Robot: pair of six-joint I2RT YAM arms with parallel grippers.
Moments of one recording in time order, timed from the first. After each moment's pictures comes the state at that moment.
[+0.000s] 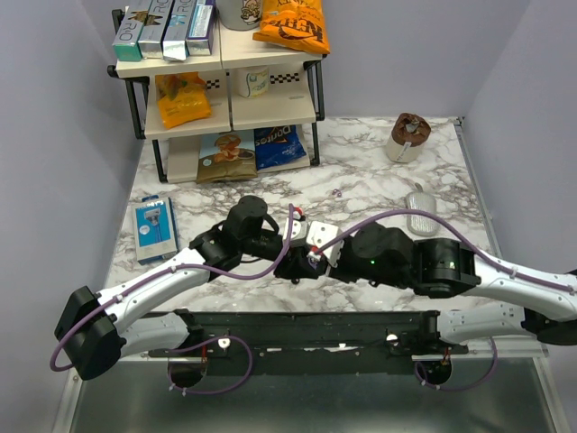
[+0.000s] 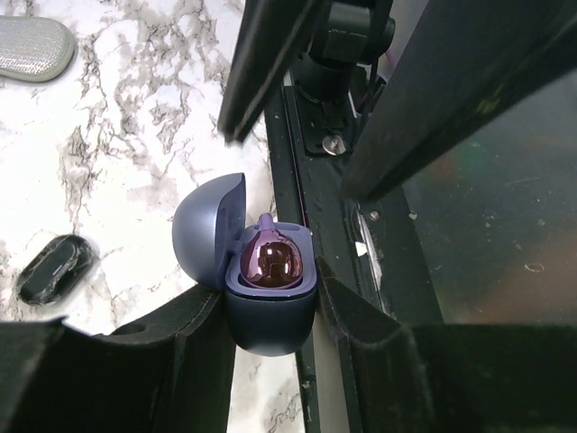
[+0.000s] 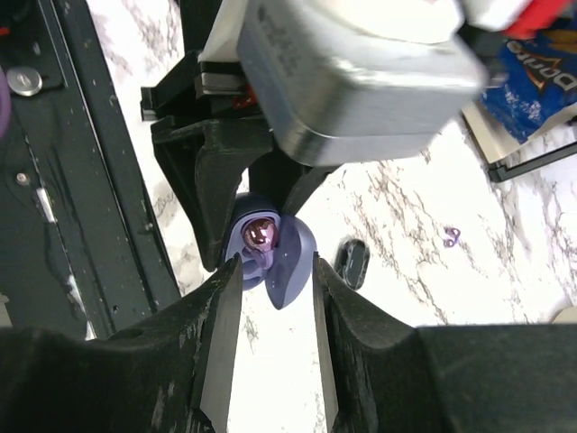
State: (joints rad) left arm -0.82 1.11 0.76 -0.03 0.90 0.14; right arm 1.37 1.08 1.27 -0.77 0.30 -0.23
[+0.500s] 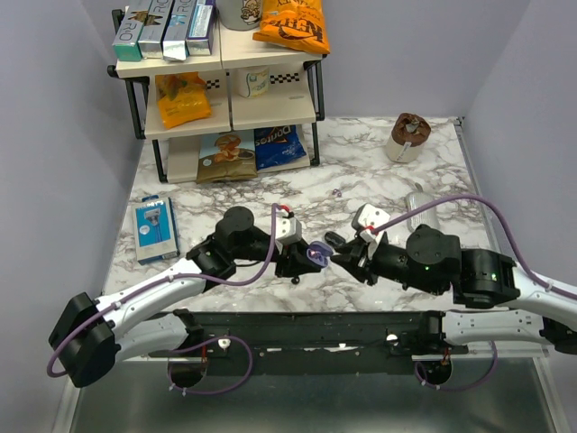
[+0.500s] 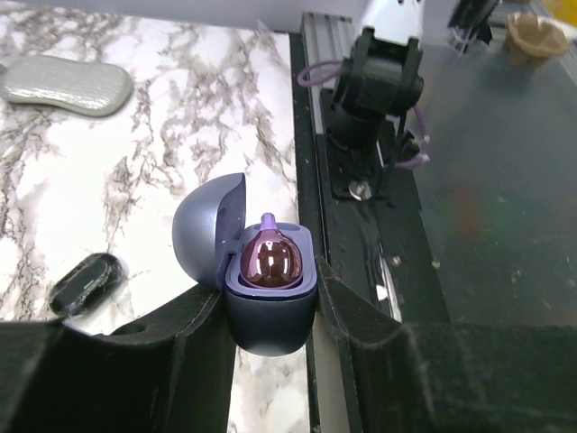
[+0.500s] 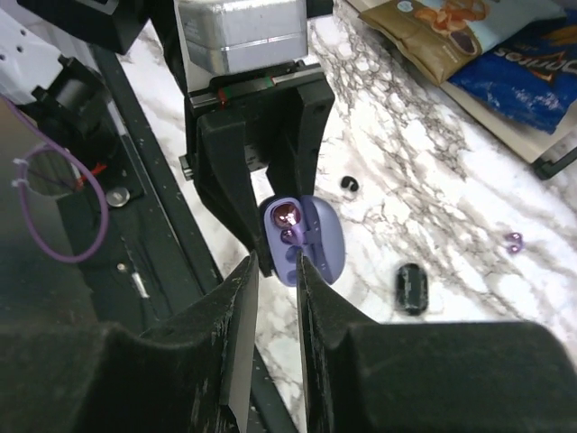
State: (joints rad) left arm -0.82 1.05 0.63 0.25 0.81 -0.02; right arm 1.37 0.86 1.15 -0.62 0.31 0.01
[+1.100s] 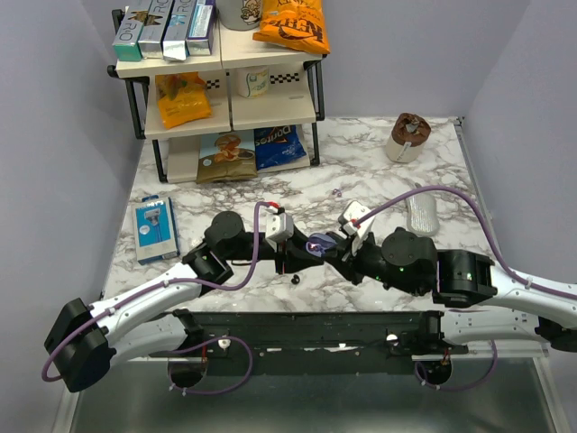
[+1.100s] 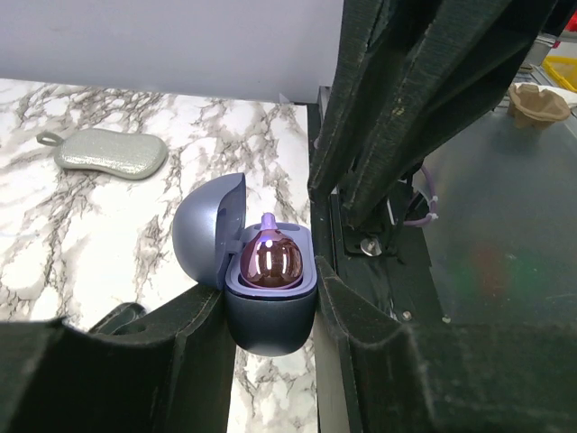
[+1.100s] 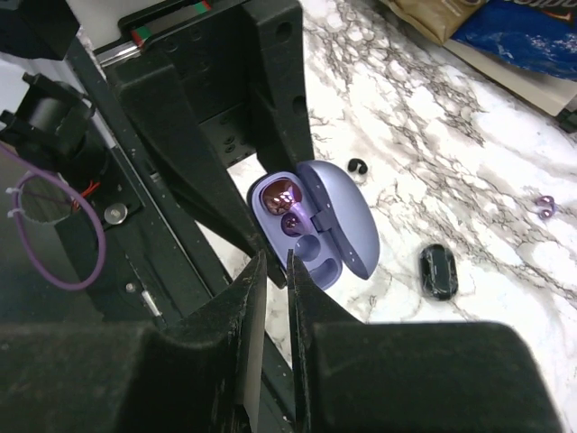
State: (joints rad) left arm -0.84 1.00 0.60 0.45 0.74 -0.13; right arm 1.37 0.91 1.10 -0.56 0.38 0.16
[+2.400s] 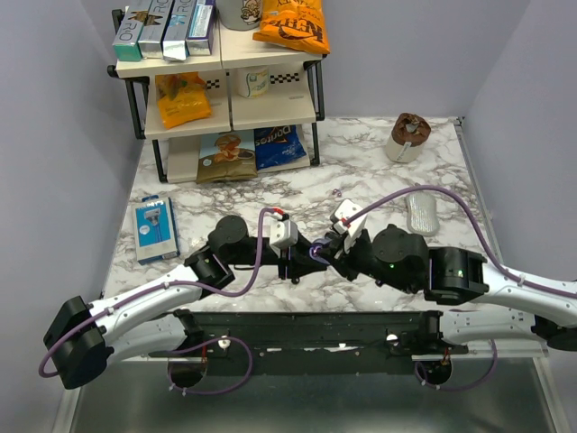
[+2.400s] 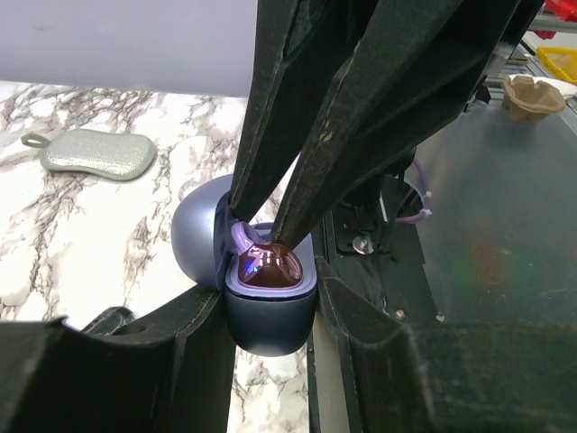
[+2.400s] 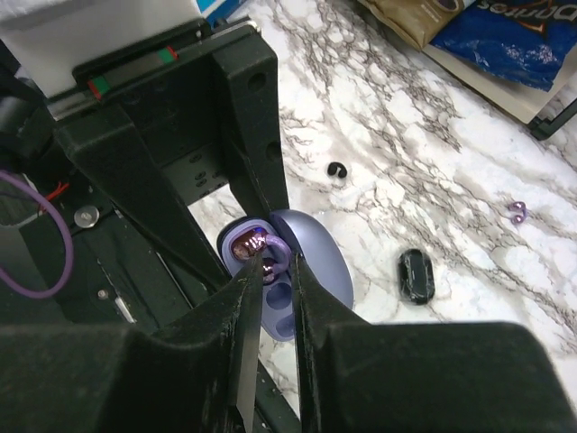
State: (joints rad) left arm -0.90 0.99 0.59 0.44 0.70 -0.11; right arm 1.35 0.96 1.12 -0.56 0.41 0.10
